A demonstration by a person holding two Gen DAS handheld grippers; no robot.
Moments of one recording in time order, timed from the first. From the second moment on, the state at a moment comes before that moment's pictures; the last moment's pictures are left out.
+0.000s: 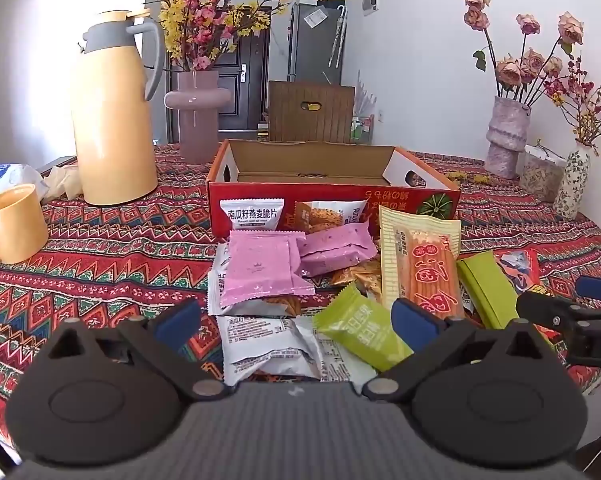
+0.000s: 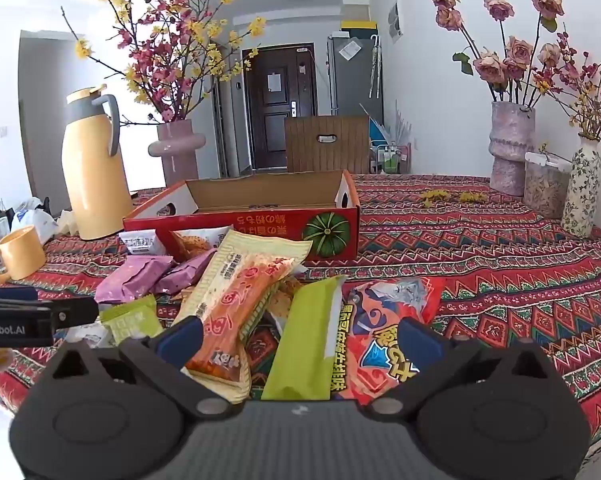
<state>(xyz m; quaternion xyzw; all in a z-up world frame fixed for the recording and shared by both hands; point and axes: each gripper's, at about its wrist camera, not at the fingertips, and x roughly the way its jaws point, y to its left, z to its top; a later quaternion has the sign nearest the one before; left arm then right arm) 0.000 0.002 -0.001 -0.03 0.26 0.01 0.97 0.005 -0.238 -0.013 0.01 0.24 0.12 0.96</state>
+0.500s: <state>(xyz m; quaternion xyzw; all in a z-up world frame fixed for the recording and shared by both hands) -0.002 0.002 -0.001 -0.03 0.26 0.01 0.97 0.005 -0.237 -0.014 0.01 0.24 0.12 0.96</state>
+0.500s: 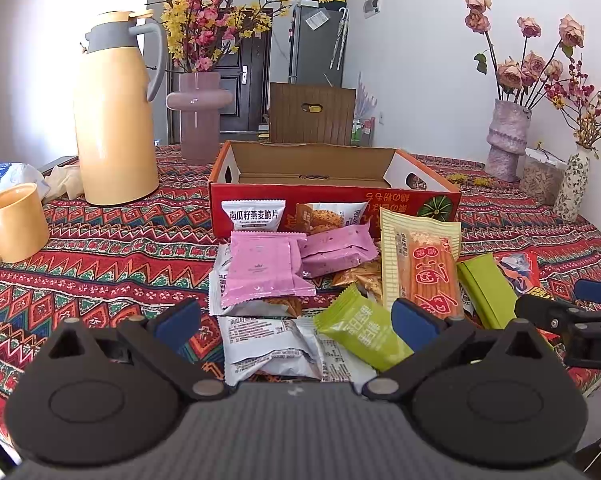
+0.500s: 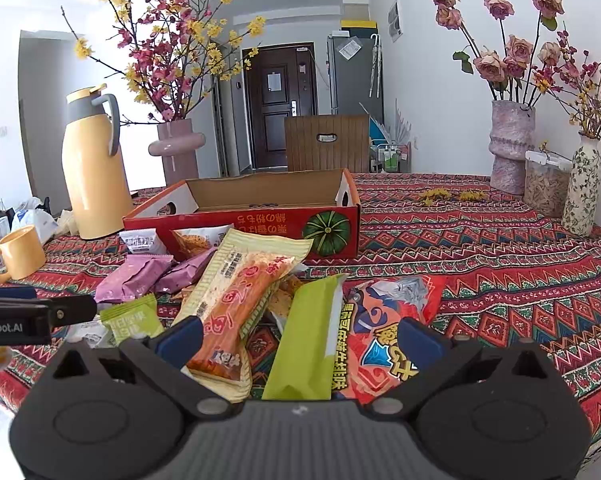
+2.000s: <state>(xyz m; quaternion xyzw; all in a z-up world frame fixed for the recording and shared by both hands) -0.004 0.001 0.001 -0.03 0.25 0.01 0.97 0.006 -0.237 -0.014 0.01 0.24 0.12 0.96</state>
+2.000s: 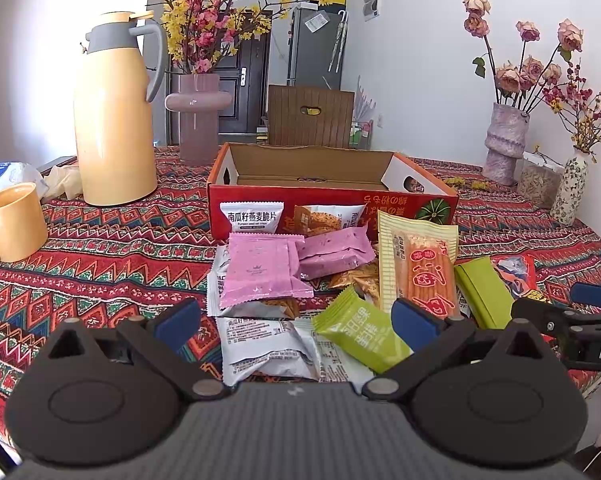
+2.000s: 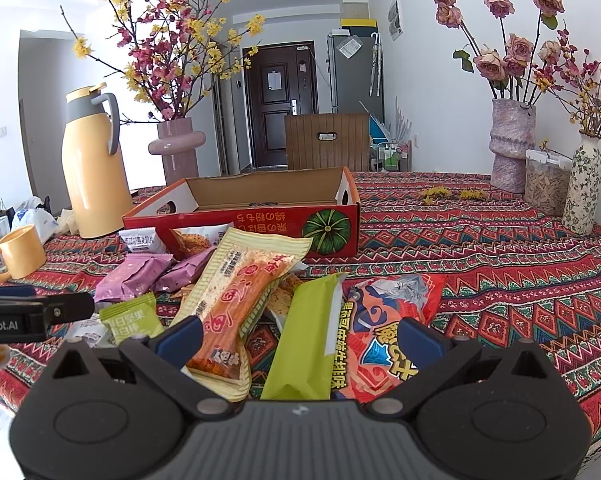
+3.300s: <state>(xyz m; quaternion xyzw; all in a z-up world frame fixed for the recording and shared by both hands) 0.013 0.007 -0.007 -0.03 0.23 0.01 0.97 0.028 -0.244 -0.017 -0.01 0.24 0.14 0.96</state>
